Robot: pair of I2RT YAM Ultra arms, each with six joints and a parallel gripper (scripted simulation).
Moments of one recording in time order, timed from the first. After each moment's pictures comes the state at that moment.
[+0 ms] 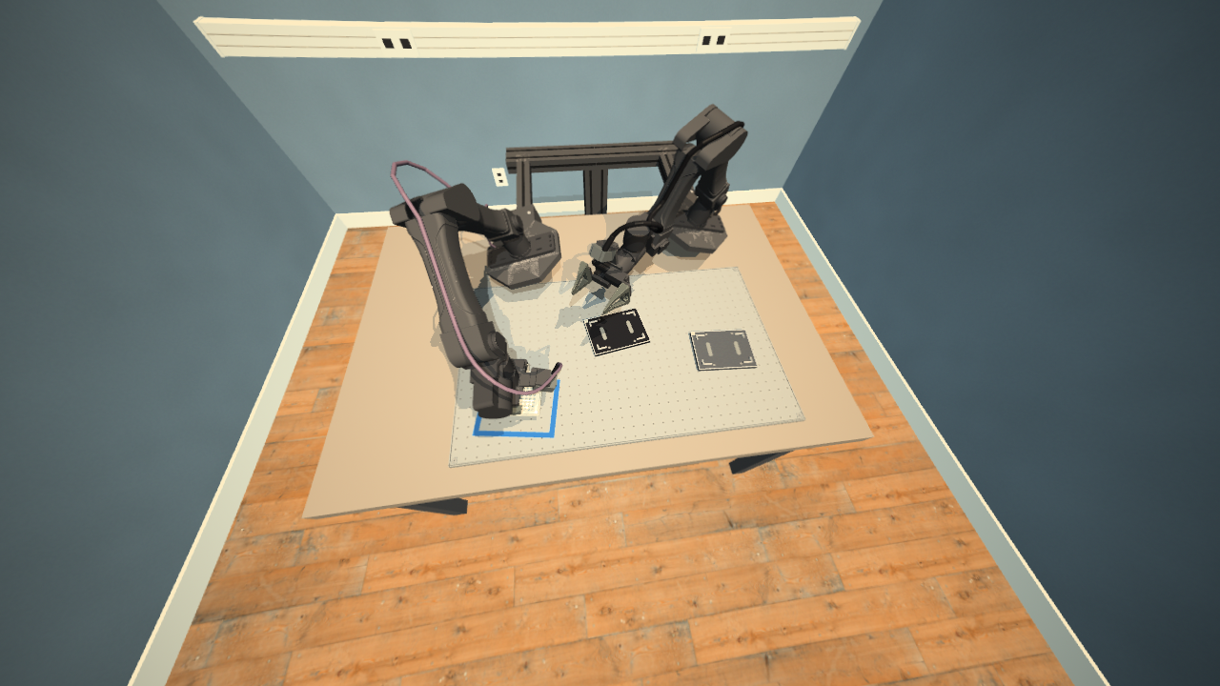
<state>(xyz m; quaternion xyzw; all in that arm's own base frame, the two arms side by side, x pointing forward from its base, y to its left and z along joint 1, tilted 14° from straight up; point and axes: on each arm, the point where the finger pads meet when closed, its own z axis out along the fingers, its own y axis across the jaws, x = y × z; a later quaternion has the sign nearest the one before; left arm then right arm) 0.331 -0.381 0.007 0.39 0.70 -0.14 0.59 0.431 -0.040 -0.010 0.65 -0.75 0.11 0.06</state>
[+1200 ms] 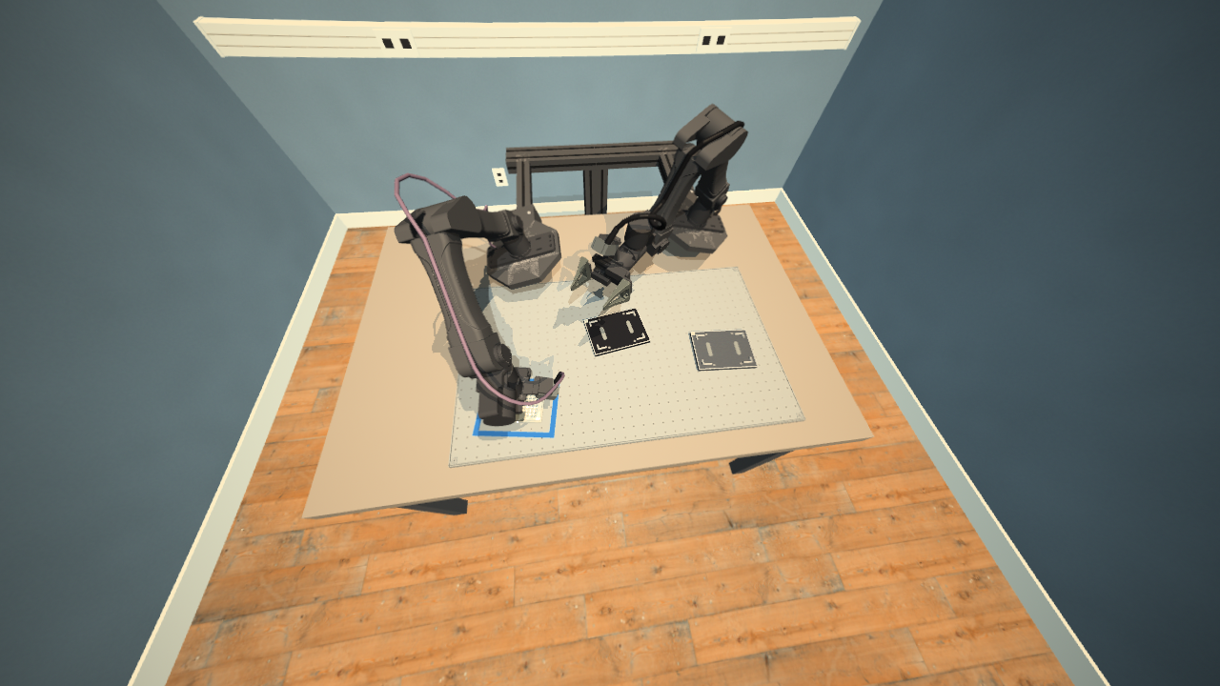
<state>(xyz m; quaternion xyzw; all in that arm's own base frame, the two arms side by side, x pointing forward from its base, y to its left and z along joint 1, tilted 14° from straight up) 0.332 -0.387 0.024 0.38 0.68 -0.15 0.61 0.437 -0.047 -0.044 0.64 -0.76 0.11 0.06</state>
